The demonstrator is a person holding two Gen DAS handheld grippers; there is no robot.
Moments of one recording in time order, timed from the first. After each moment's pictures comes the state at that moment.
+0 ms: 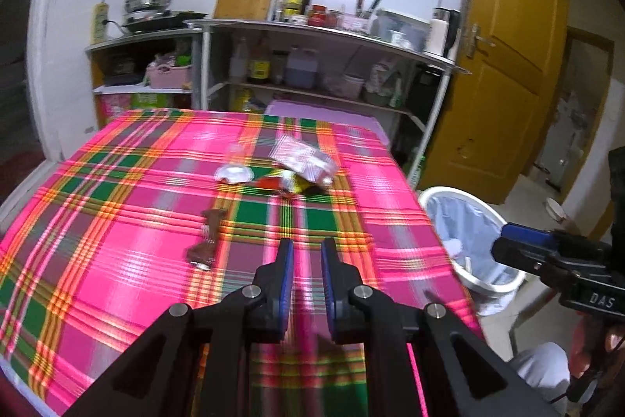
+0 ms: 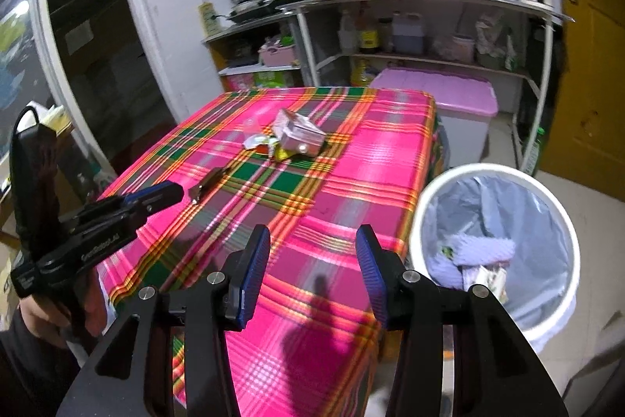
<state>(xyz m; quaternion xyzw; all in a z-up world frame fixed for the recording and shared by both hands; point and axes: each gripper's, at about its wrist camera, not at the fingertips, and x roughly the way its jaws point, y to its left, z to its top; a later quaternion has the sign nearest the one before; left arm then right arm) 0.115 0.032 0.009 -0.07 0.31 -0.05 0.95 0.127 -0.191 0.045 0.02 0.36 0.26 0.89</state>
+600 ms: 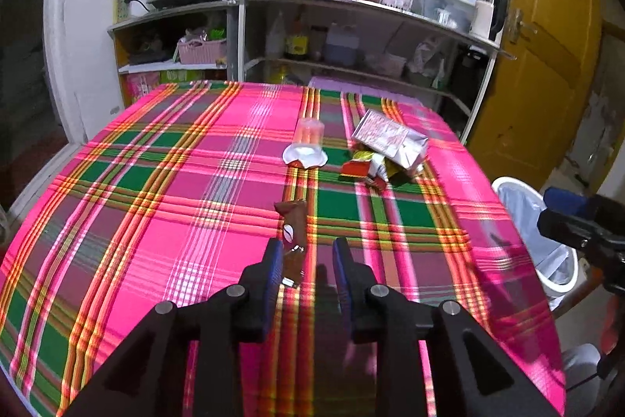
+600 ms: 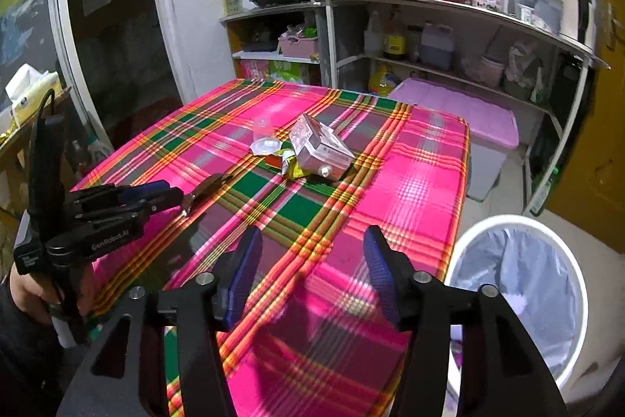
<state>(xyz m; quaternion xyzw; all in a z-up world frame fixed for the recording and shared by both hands) 0.166 0.083 -0.026 -0.06 0.36 -0.01 0.93 0.174 -0.141 0.038 -0.05 0.36 0.28 0.89</state>
